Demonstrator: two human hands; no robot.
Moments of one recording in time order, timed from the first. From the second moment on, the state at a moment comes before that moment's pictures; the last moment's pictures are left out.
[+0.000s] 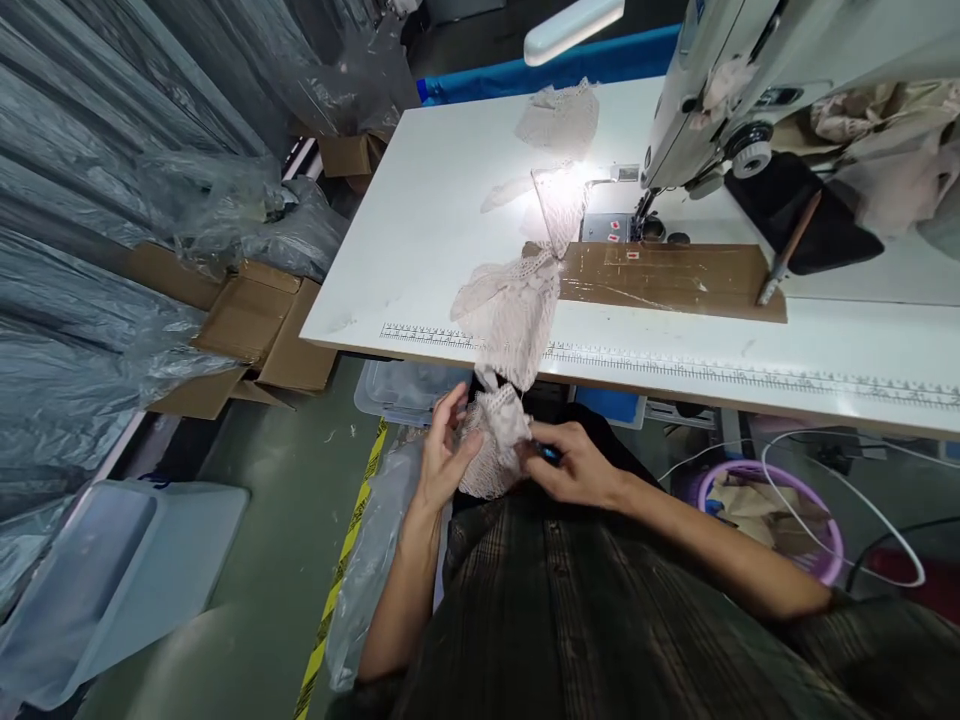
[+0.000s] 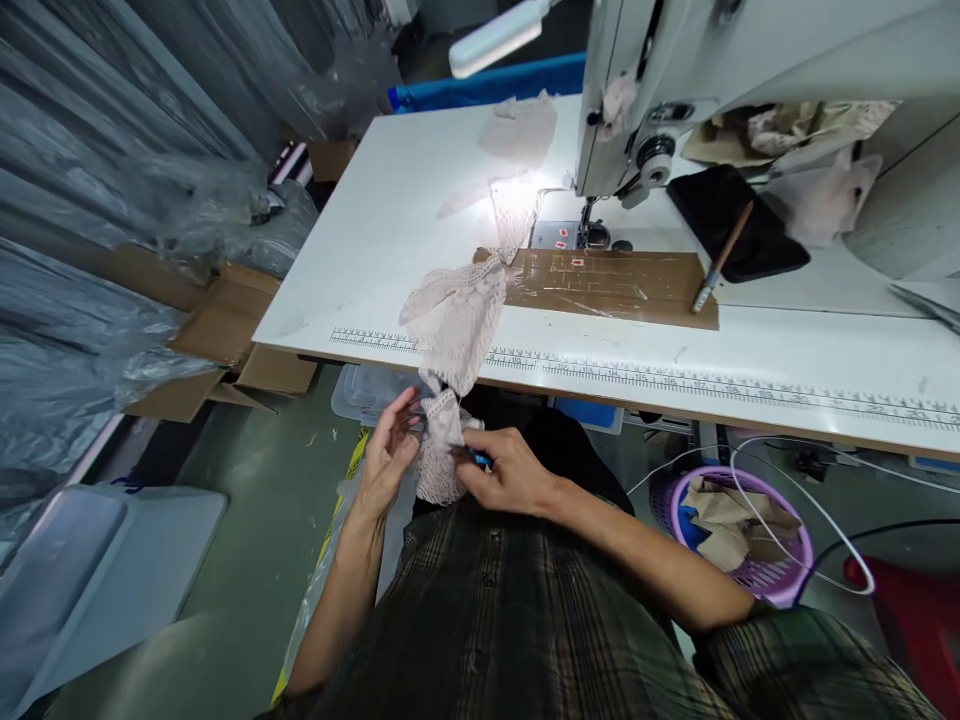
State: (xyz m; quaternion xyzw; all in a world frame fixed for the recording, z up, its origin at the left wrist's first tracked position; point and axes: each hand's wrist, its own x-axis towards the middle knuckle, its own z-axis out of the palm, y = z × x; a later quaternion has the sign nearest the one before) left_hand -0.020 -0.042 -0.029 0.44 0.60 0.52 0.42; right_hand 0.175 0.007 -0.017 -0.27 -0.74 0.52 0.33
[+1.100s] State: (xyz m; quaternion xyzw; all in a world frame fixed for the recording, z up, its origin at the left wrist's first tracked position) left_hand -0.007 -0.033 -0.006 0.39 0.60 0.40 0.57; right_hand 0.179 0.019 -0.026 -0.36 -0.77 0.49 0.18
